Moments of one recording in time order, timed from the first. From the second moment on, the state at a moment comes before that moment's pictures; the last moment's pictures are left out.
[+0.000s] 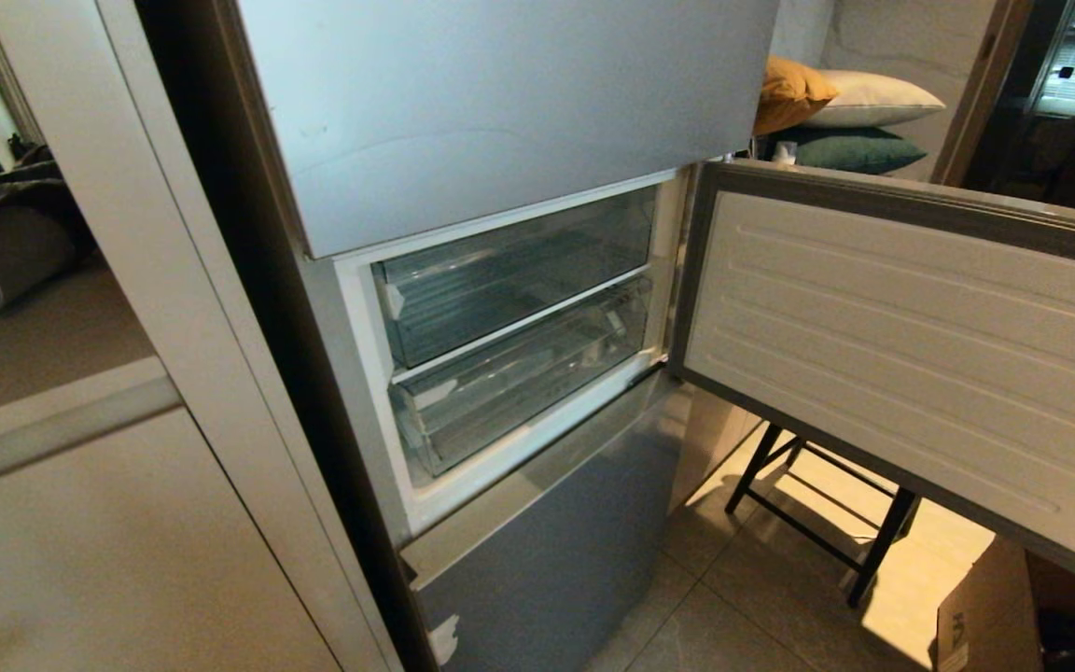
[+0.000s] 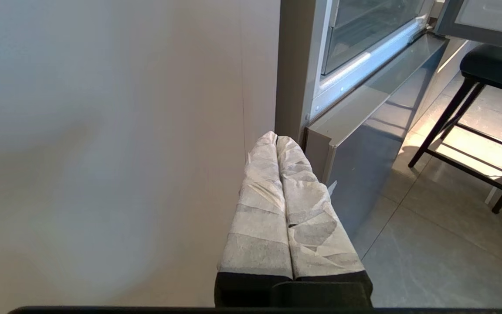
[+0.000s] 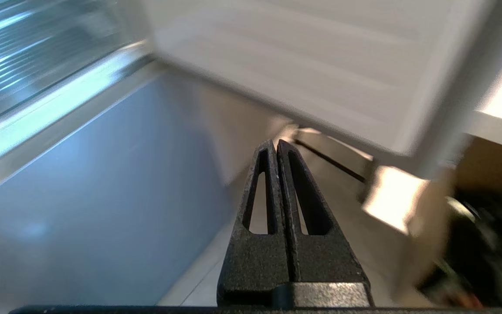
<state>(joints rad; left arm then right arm) 0.00 0.00 0.00 -0.02 0.00 0.00 -0.36 0.66 -0.16 -0.40 0.23 0.08</state>
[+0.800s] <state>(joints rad) 0.00 0.00 0.00 -0.02 0.00 0.00 -0.07 0.28 0.00 0.00 0.03 -0.12</state>
